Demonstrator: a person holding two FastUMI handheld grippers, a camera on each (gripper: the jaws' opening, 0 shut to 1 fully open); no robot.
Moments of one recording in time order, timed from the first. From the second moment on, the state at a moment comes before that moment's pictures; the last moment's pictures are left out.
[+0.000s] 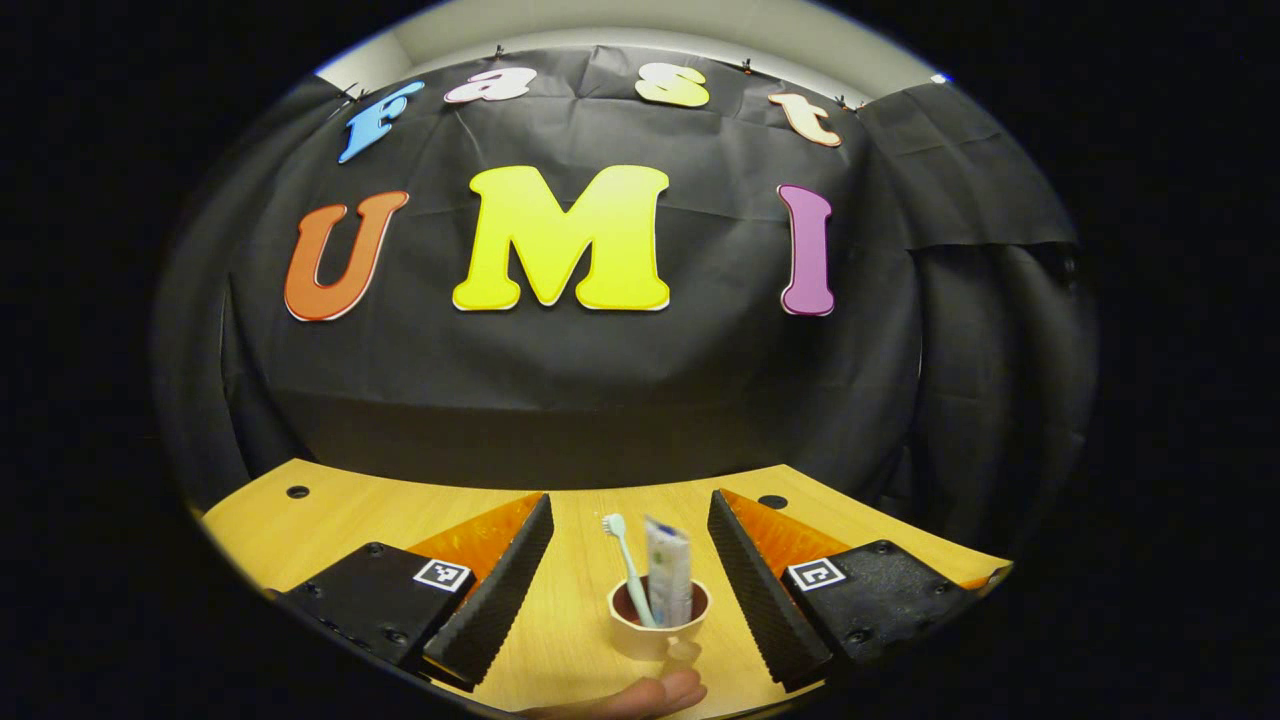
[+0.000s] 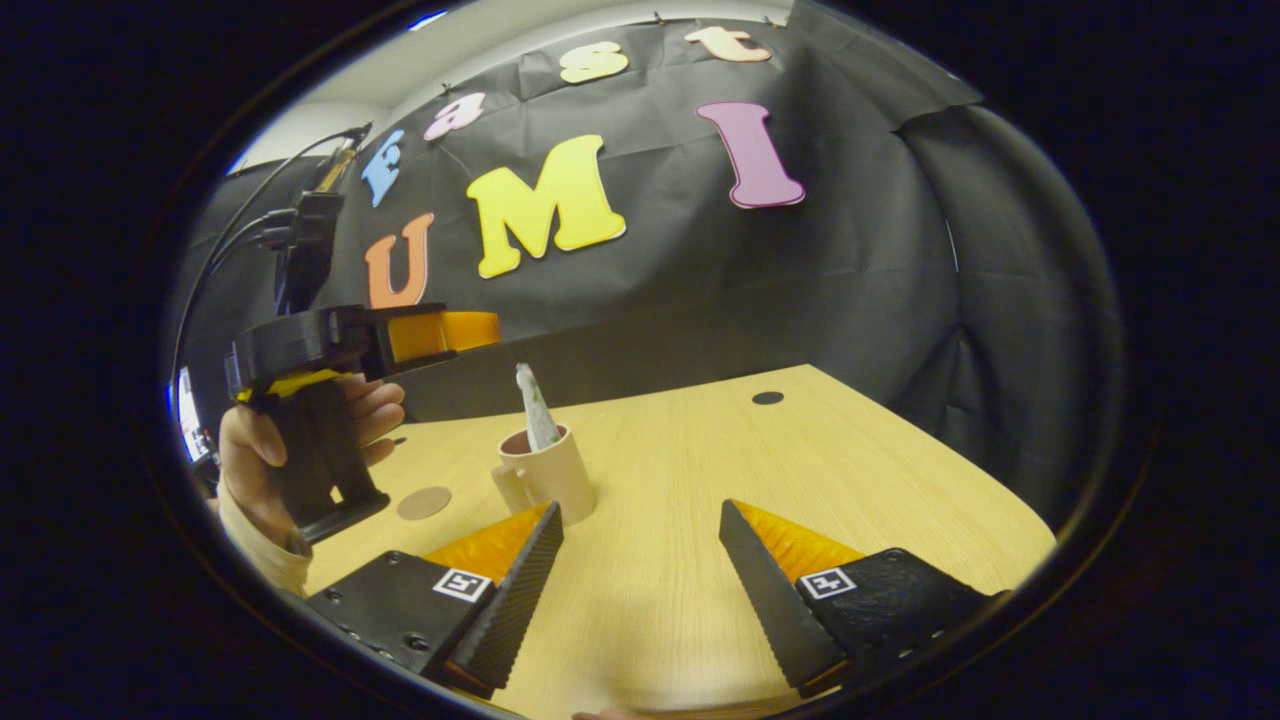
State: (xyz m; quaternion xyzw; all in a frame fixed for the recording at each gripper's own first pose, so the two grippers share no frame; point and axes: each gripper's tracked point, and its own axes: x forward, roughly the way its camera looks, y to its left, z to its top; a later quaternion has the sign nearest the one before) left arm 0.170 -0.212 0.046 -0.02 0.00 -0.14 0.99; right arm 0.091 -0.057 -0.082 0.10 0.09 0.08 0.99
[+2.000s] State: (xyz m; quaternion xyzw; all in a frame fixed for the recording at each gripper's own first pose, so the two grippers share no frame) left arm 0.021 -0.061 -0.080 -0.03 0.03 -0.10 0.99; right arm 0.207 0.080 -0.164 0.02 0.55 0.01 0.83
